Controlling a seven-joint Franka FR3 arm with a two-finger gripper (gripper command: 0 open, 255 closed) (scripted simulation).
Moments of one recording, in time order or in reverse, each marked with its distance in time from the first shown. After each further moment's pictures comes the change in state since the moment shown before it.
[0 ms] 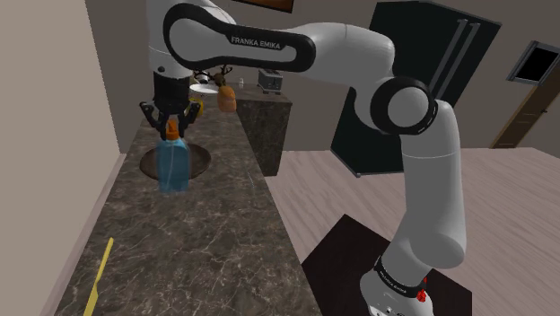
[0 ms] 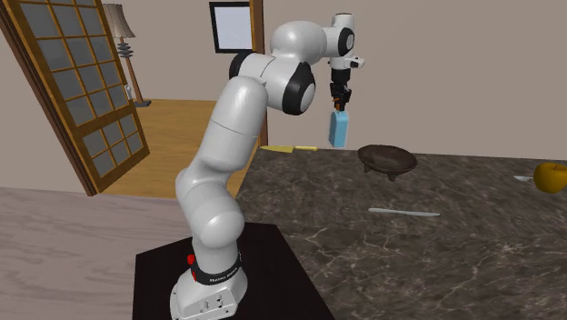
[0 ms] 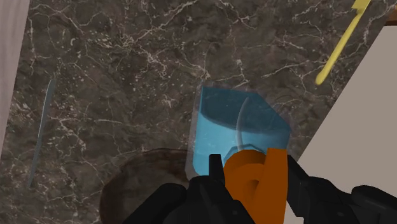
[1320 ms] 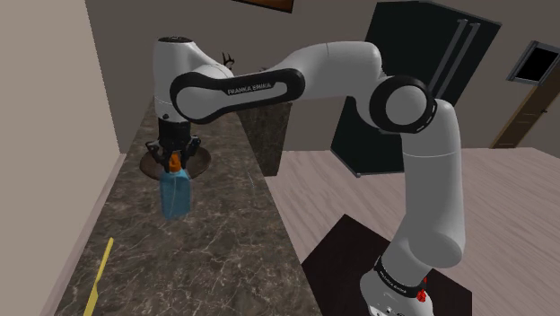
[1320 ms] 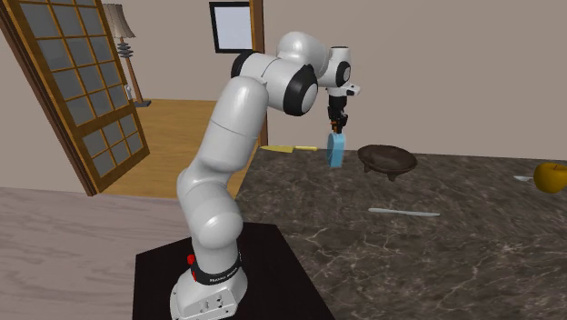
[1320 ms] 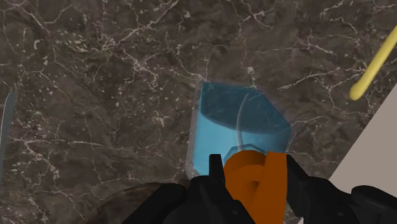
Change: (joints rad) arm -0.040 -0.006 -0.009 -0.282 -0.009 0.270 0.030
